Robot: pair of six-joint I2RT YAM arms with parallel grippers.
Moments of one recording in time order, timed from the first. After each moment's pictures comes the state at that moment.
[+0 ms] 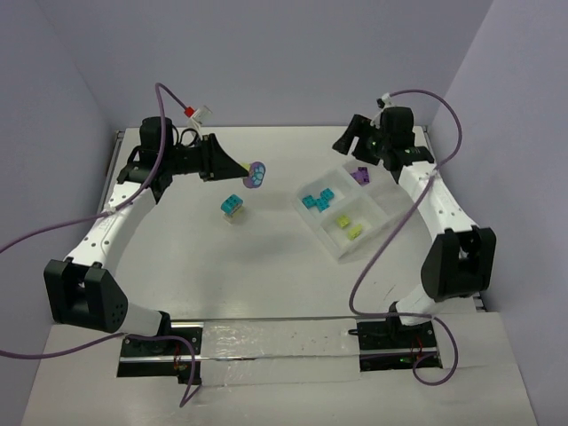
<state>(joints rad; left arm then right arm) -0.23 1.42 1.28 -0.29 0.95 -0.55 0.11 1.56 1.37 -0.33 -0.30 0.46</state>
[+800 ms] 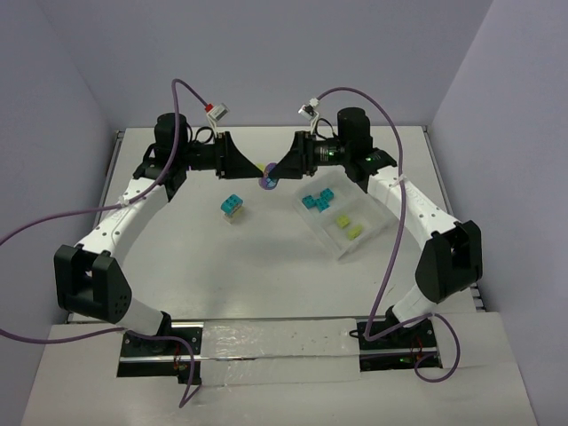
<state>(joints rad) -0.31 1.49 1.29 -0.09 1.08 -0.68 0.40 1.58 1.39 -0.11 -0.99 0.52</state>
